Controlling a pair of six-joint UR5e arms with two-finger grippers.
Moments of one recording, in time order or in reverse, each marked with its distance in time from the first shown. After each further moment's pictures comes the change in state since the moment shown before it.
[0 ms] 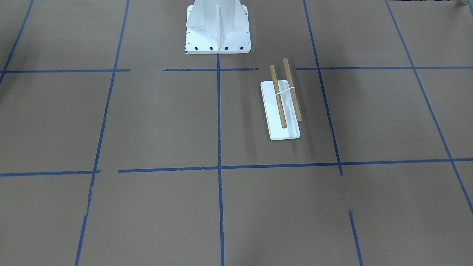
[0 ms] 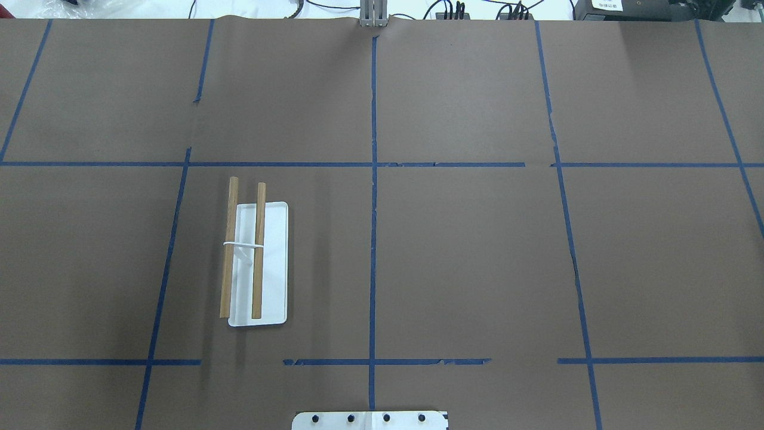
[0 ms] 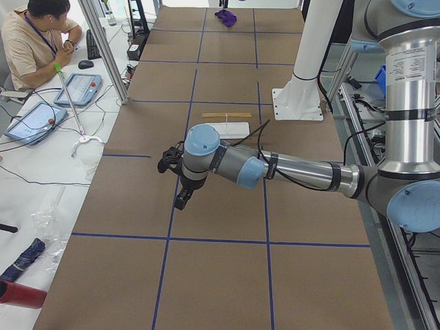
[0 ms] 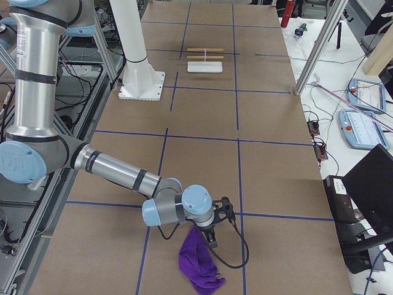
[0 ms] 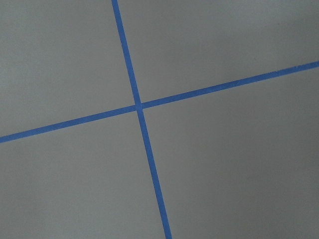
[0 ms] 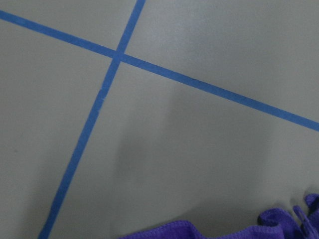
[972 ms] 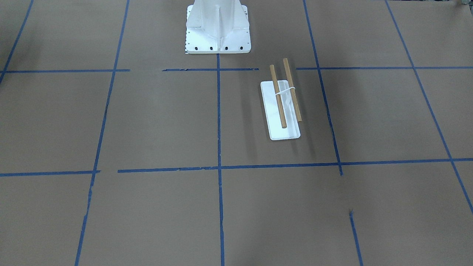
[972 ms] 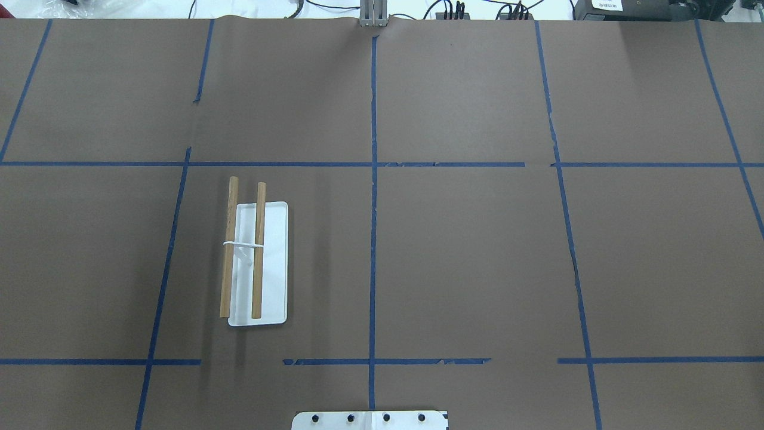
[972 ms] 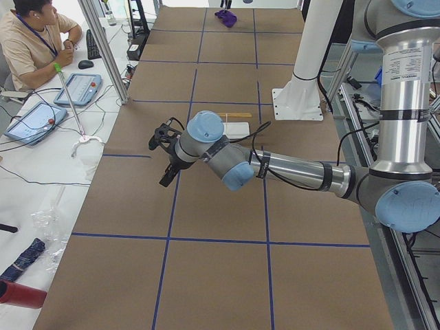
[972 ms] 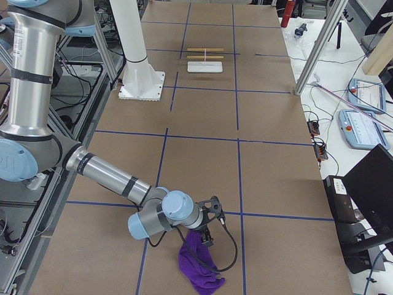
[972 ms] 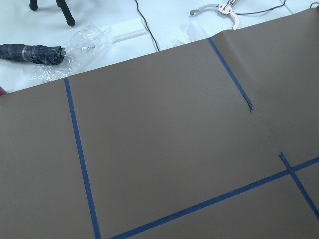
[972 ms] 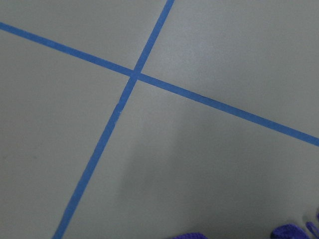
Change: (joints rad) left arm 0.006 -0.074 0.011 -0.280 0.001 -0.348; right arm 0.002 -0.057 -0.049 0.316 0.028 0.096
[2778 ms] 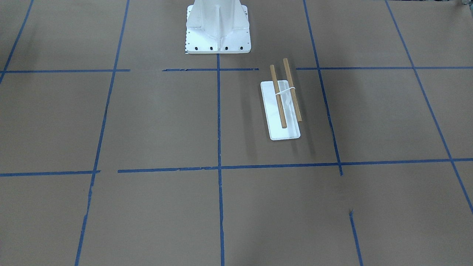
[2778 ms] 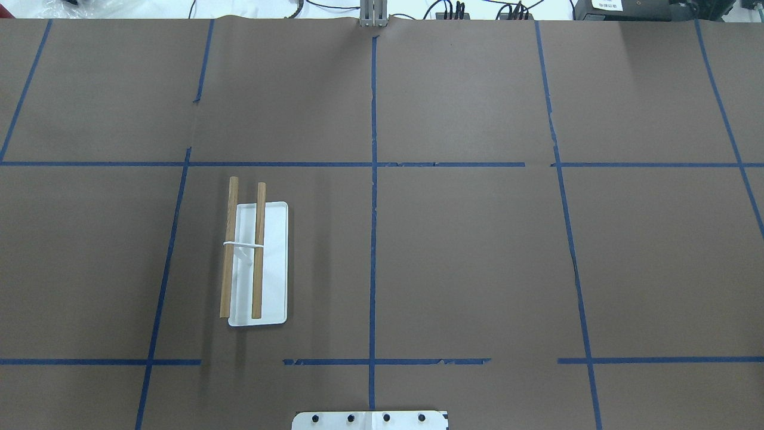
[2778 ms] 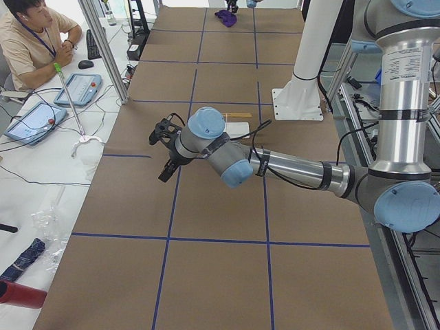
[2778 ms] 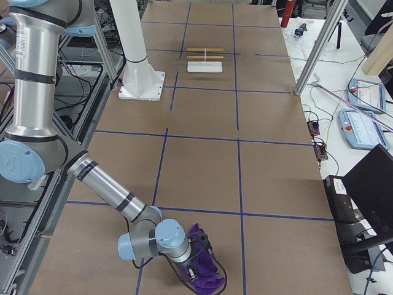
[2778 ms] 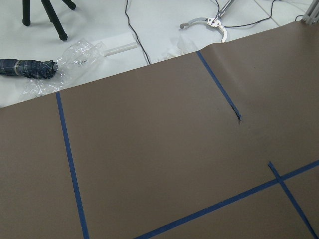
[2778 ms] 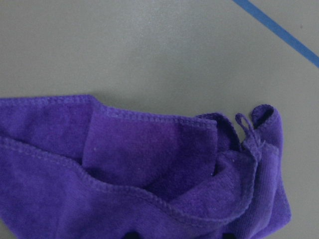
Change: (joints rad) left arm 0.001 -0.004 -0.012 -0.011 0.000 -0.003; right arm -0.002 0.047 -0.236 0.004 -0.200 -0.287
